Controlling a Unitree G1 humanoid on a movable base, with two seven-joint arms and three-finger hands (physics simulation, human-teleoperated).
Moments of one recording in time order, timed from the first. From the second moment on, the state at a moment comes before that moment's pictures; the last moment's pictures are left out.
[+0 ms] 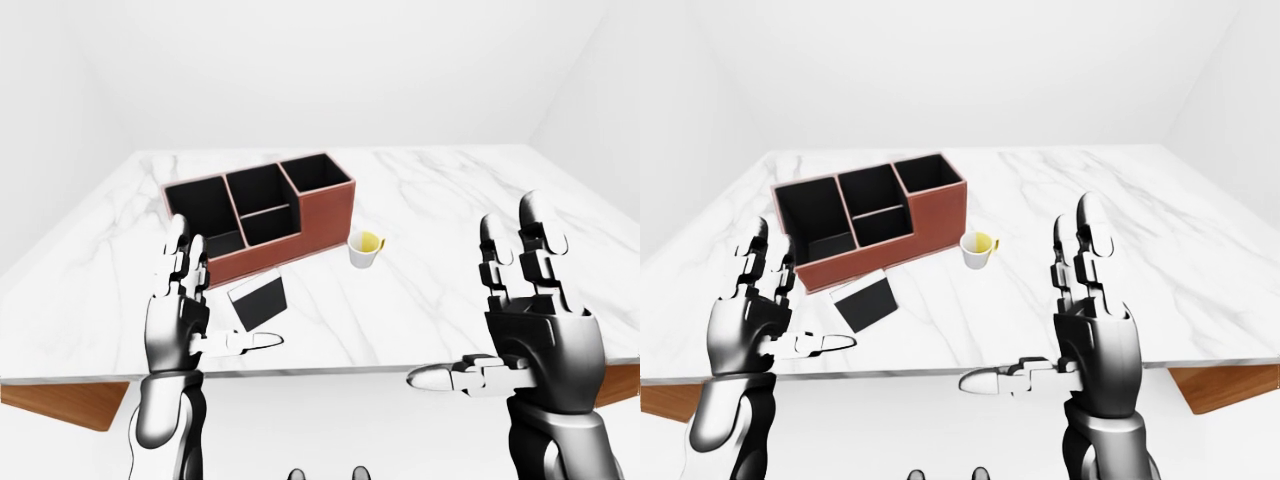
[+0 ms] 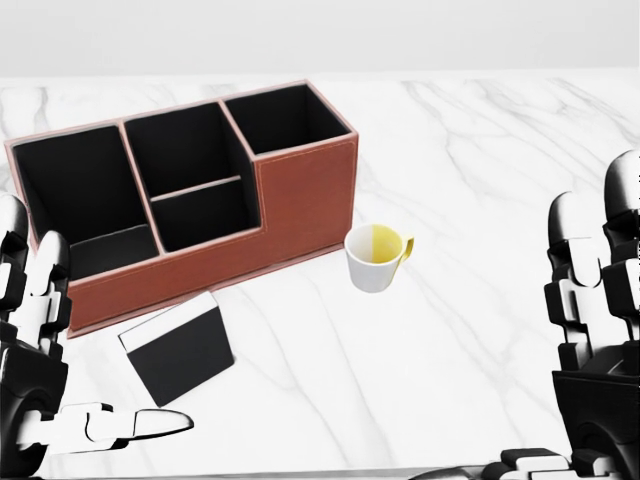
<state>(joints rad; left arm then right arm) 0.19 -0.01 0.12 -0.61 -0.06 0.09 -0.09 0.35 0.02 -0.02 -0.96 0.05 0.09 0.12</state>
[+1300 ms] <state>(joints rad) 0.24 -0.01 0.10 -0.68 0.00 0.09 -0.11 0.37 0.01 0.00 -0.96 0.02 0.09 0.12</state>
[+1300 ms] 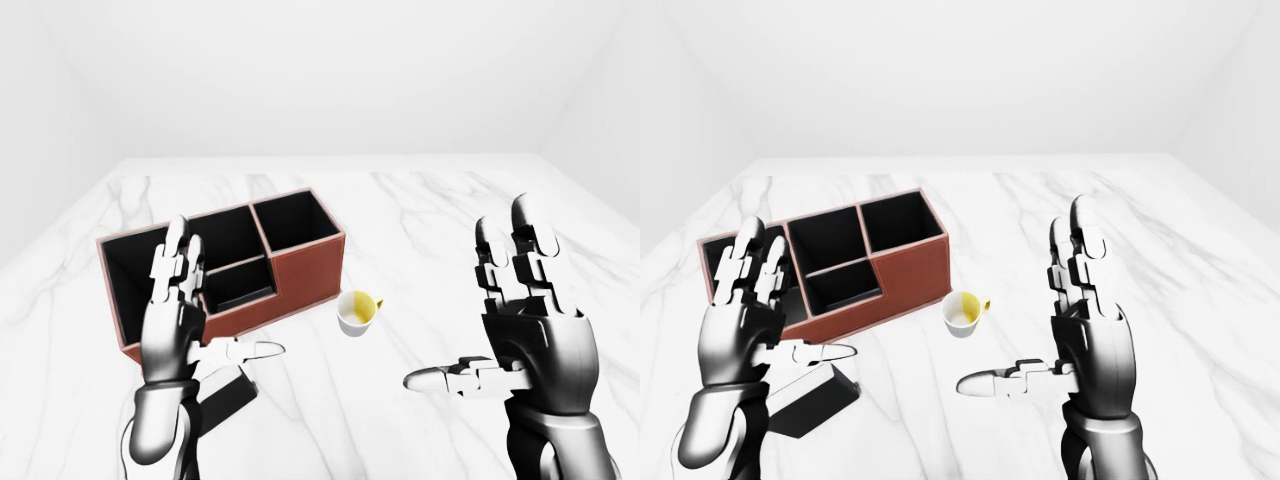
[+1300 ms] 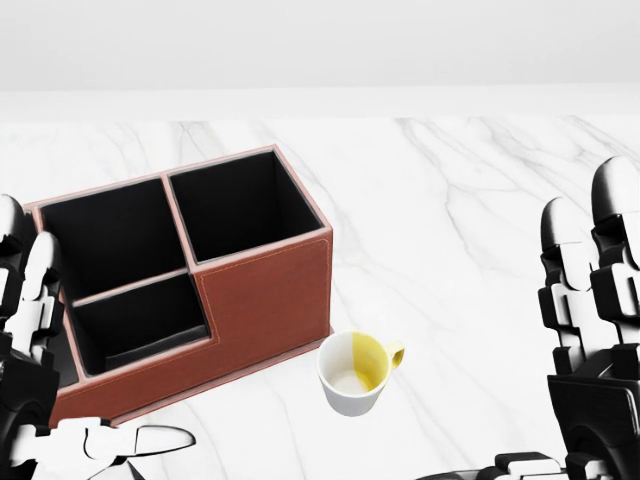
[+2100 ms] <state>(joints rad) 0.46 -0.01 0.10 -0.60 0.62 0.04 -0.24 0.36 0.02 -0.02 -0.95 0.00 0.09 0.12</state>
